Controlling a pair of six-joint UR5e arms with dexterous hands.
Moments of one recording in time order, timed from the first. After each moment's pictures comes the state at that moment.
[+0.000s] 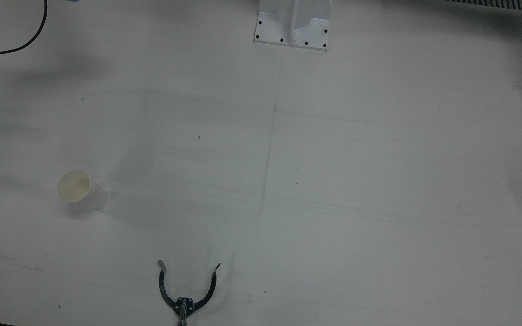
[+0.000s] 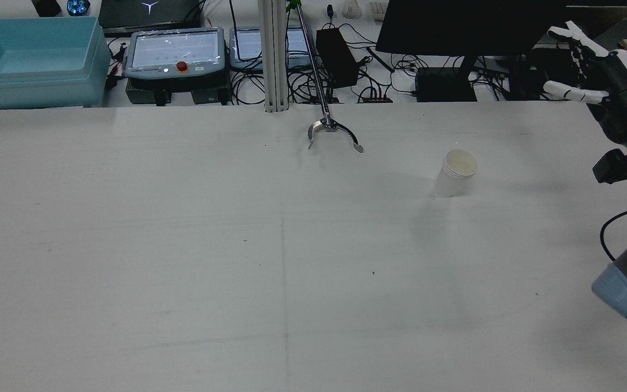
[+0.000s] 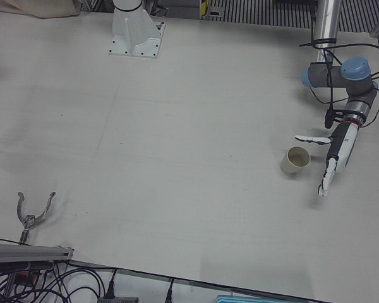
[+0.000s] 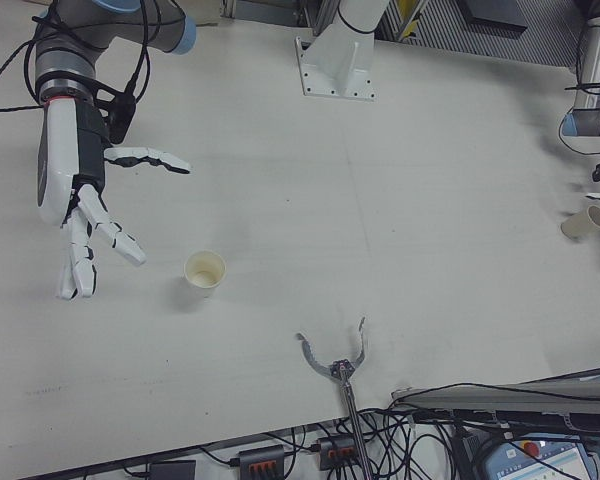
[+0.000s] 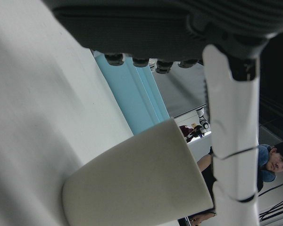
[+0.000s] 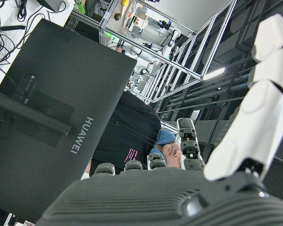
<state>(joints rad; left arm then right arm) -1.11 -1.45 -1.13 -0.78 1.44 0.49 1.06 -1.52 1.91 -3.30 -1.05 -0.52</state>
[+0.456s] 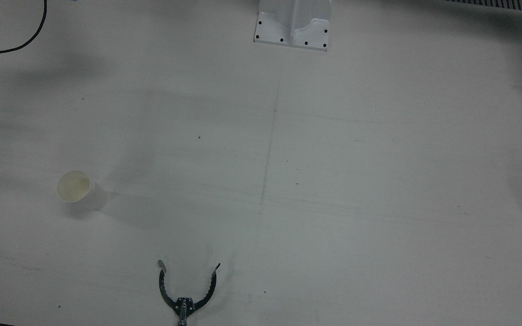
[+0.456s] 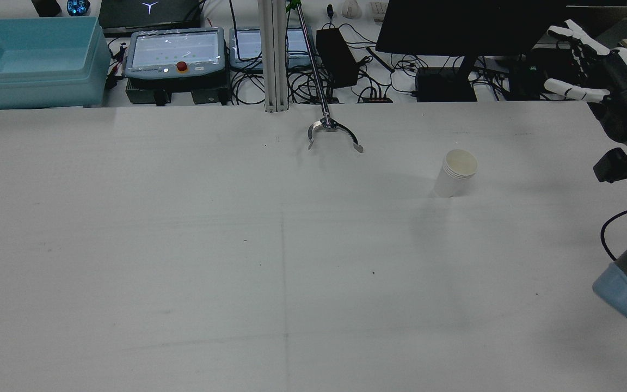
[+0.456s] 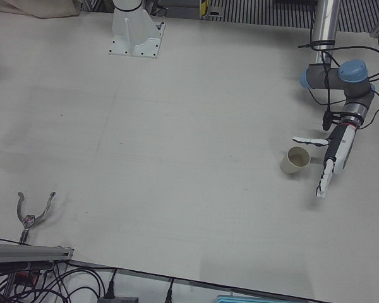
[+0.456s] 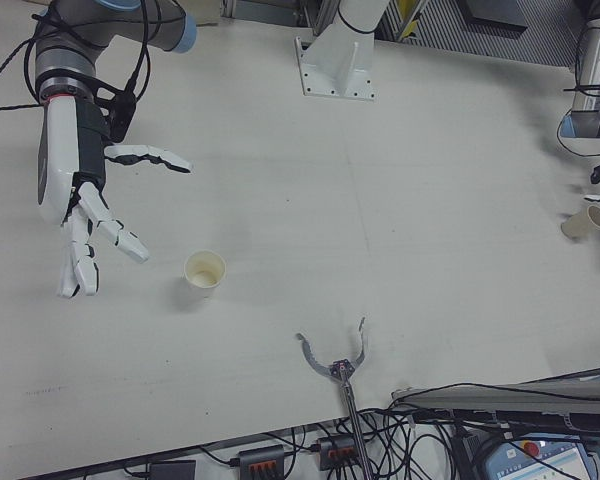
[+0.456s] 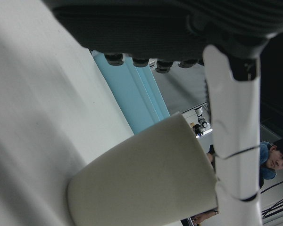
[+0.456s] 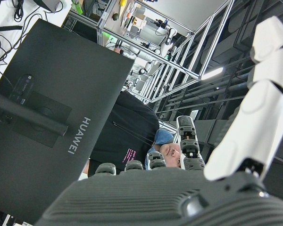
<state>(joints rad) -1.09 -1.46 -1.11 -0.80 1.42 0.52 1.06 -1.52 1.92 -3.30 -1.05 -0.51</state>
